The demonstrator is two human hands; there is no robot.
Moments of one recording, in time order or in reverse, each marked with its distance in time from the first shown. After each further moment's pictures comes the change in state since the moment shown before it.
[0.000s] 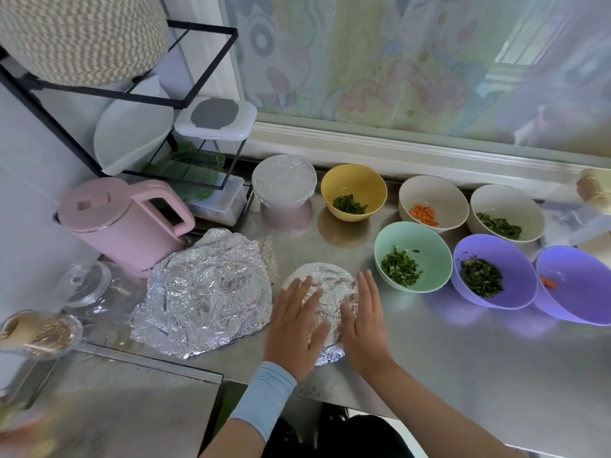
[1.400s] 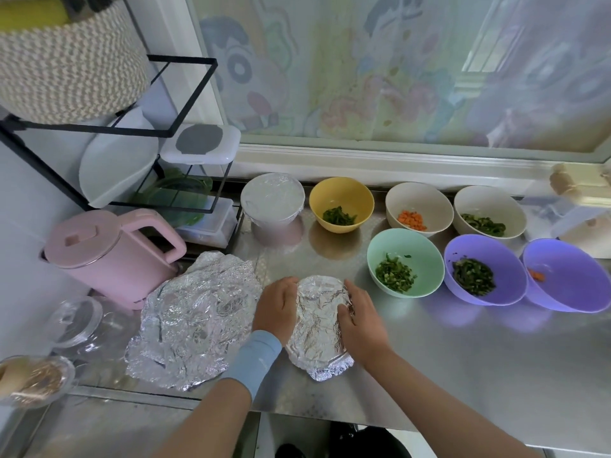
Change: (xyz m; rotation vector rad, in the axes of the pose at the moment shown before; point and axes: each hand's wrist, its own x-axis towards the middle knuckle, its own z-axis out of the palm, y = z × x) left_hand 0.070 -0.030 -0.019 -0.350 -0.075 -0.361; right_hand 0.026 -0.007 -0.002 -0.017 -0.067 0.150
